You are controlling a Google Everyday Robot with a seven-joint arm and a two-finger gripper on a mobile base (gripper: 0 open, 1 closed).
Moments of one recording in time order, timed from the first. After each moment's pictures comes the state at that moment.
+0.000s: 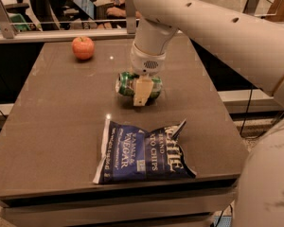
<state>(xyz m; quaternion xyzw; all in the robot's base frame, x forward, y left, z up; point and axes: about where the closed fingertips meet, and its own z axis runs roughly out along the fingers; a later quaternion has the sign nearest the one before) 0.579 0.013 0.824 -0.76 0.63 0.09 0.09</state>
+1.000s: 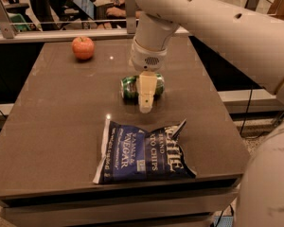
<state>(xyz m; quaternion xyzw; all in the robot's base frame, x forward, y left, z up) 0.581 0.008 0.834 -0.76 0.63 0.08 0.10</state>
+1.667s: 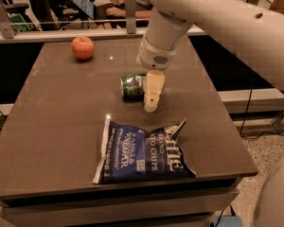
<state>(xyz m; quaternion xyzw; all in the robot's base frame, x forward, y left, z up) 0.580 -0.006 0.842 -0.75 0.65 0.08 0.12</state>
